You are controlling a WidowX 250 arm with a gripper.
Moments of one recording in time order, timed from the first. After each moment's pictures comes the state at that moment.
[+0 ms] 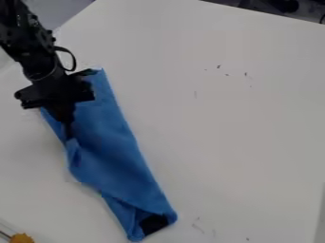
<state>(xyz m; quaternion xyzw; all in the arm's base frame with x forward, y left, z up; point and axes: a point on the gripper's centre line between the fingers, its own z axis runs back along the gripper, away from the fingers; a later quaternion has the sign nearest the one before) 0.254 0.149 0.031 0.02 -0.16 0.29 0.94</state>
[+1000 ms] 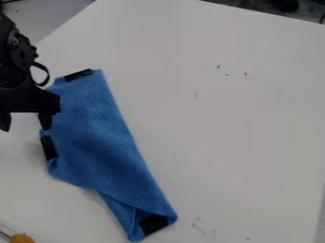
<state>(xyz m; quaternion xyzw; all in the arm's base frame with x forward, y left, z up) 0.216 0.184 0.039 0.14 -0.14 0.29 0.94</state>
